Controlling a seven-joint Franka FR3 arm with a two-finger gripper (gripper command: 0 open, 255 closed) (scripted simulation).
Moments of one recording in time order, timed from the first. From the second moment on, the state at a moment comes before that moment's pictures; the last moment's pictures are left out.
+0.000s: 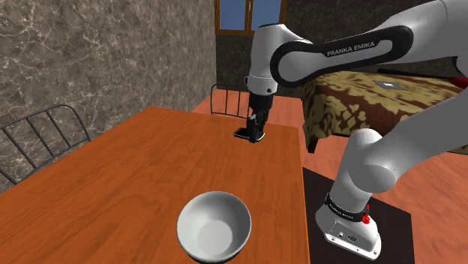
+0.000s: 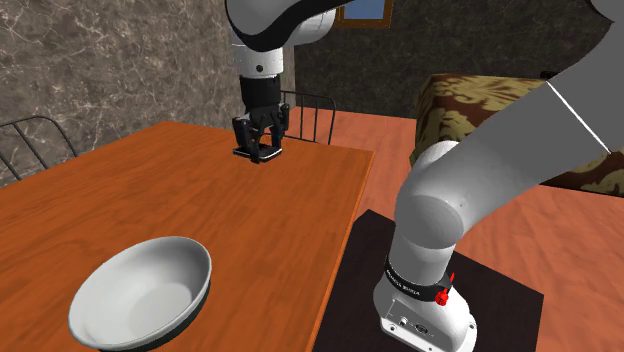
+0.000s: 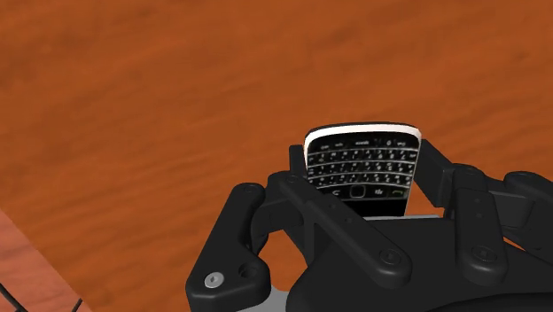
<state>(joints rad) 0.18 -0.68 0.12 -2.55 0.09 1.88 0.10</state>
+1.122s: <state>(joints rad) 0.35 -0.61 0.49 -2.43 0.29 1.88 0.52</state>
